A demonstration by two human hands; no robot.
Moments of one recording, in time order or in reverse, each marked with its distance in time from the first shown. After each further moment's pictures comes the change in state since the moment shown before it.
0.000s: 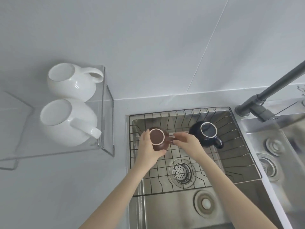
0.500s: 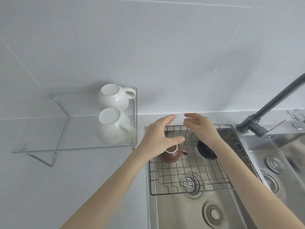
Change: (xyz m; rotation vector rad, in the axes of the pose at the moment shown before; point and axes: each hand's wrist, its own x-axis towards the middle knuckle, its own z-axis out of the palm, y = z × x) left_hand -0.063 0.086 -0.123 -0.089 -0.059 0.416; right_hand -0.060 -0.136 -0.024 0.058 0.169 -0.237
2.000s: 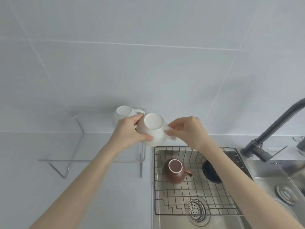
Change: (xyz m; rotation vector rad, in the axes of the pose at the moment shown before) left_hand -0.007 0.014 -0.100 0.082 0.218 -0.084; right_hand -0.024 -0.094 0.011 -0.242 -0.063 -0.333
